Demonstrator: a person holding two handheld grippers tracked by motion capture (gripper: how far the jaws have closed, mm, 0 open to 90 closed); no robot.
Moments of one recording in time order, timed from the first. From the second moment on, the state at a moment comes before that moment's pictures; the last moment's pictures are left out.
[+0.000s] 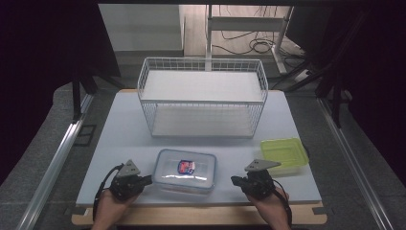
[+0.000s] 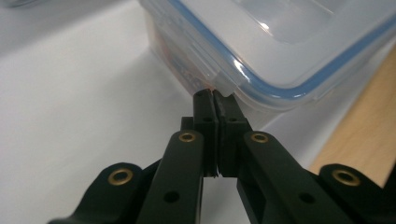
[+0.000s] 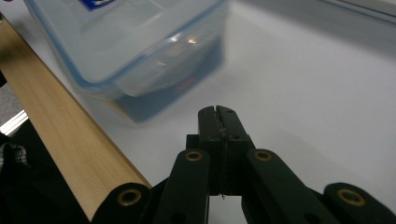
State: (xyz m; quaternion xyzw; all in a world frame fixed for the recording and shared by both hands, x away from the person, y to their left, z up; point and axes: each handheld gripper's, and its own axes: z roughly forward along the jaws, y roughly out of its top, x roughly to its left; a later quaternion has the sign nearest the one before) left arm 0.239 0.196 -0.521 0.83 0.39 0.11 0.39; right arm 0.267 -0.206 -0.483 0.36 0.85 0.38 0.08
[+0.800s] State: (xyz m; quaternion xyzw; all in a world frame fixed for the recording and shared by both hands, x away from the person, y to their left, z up) left arm 0.238 0.187 -0.521 0.81 0.41 0.11 0.40; right arm 0.274 -0.224 -0.480 0.37 0.84 0.37 0.12
